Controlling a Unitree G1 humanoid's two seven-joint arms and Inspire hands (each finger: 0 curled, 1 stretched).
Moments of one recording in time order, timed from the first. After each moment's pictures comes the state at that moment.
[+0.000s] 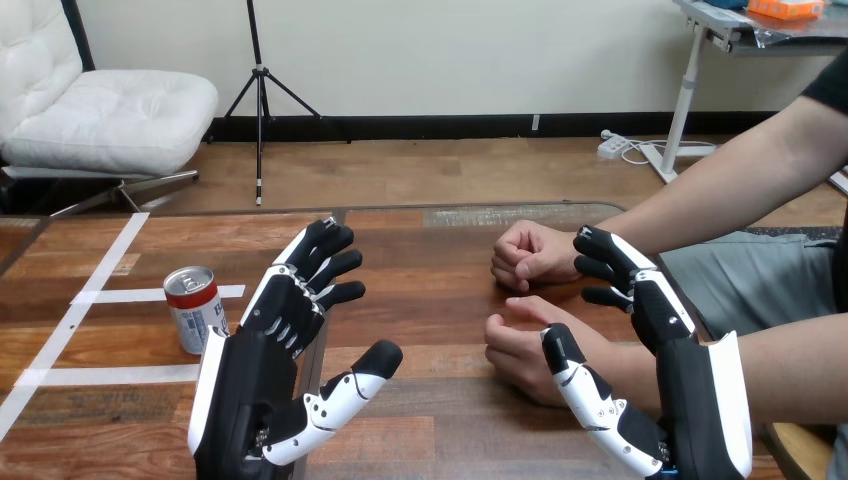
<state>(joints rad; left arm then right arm) 0.25 0.04 -0.11 0.21 -0.11 -0.89 -0.13 0.36 -0.07 0.08 0.00 -0.39 -0.79 -0.29</state>
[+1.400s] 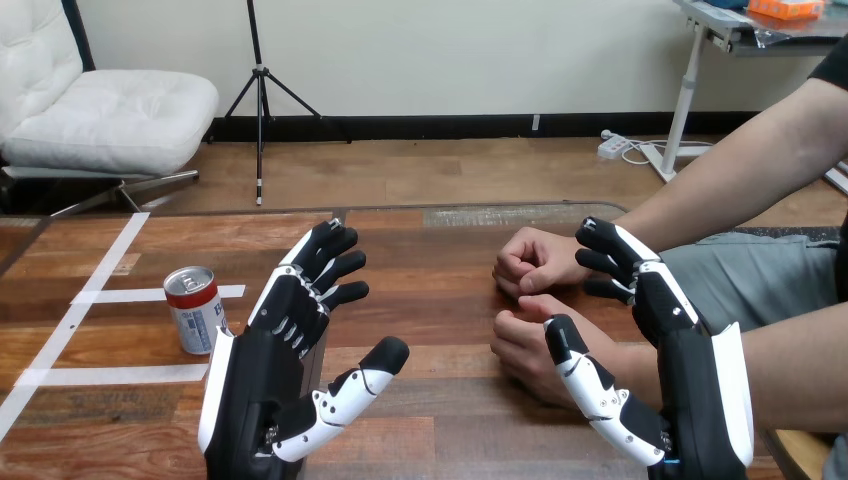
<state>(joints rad) 0.24 0.01 -0.12 0.24 -0.08 -0.89 -0.11 0.33 -0.07 0.07 0.02 -0.35 -0.79 -0.27</state>
